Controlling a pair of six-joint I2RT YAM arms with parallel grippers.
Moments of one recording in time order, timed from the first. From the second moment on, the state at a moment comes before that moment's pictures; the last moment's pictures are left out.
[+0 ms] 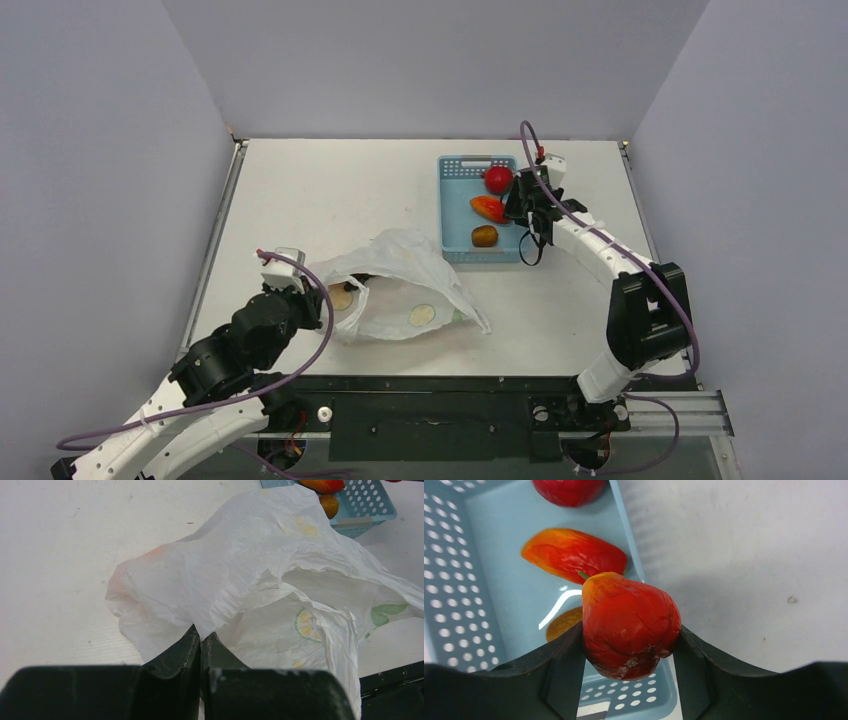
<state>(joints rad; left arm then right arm) -0.87 0.43 0.71 -0.70 -0.54 -0.44 0.34 1.58 1.16 -0.32 0.36 0.48</state>
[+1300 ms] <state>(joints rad) -0.88 0.48 0.71 -0.71 -0.53 -0.44 0.53 1.41 1.09 -0.36 0.28 0.45</state>
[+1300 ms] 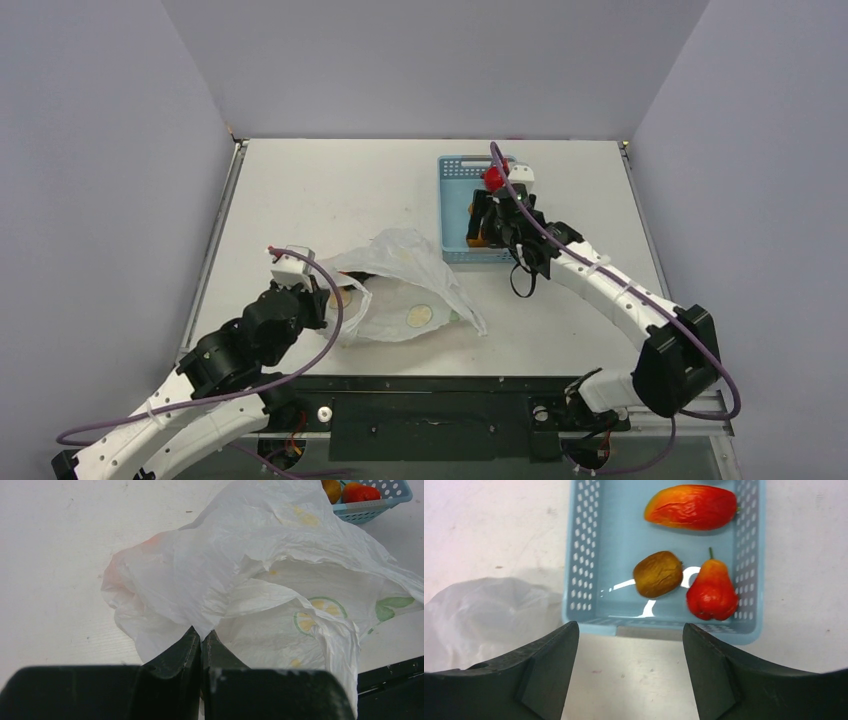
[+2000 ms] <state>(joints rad) -0.91 0.55 0.71 -0.70 -0.43 -0.43 1.16 1.09 0.76 0.10 0.30 0.50</state>
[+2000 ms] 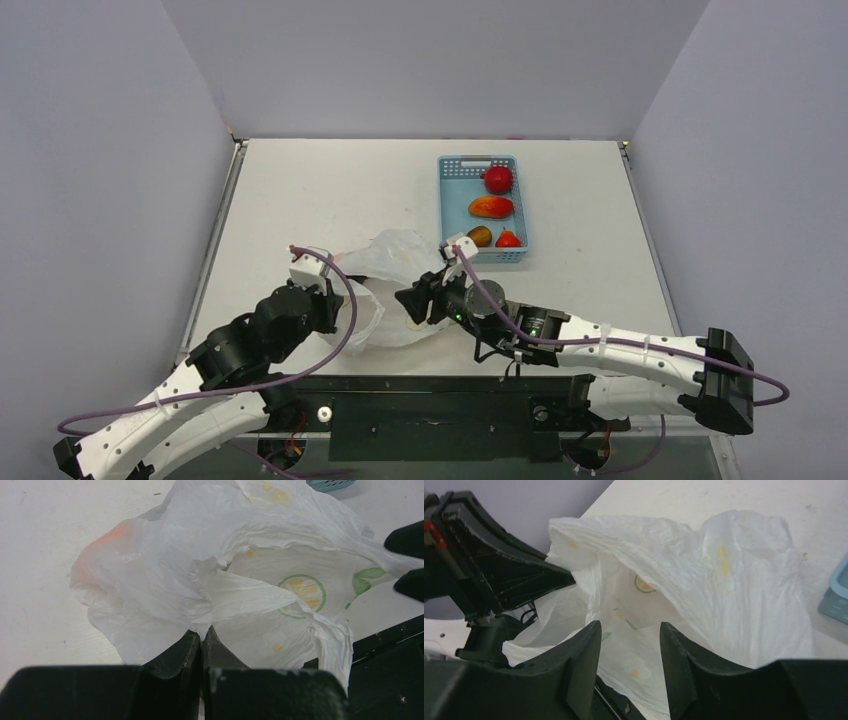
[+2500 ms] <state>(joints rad) -0.94 0.51 0.71 -0.69 -0.43 -0.42 1.27 1.48 0.73 0.42 0.36 0.46</state>
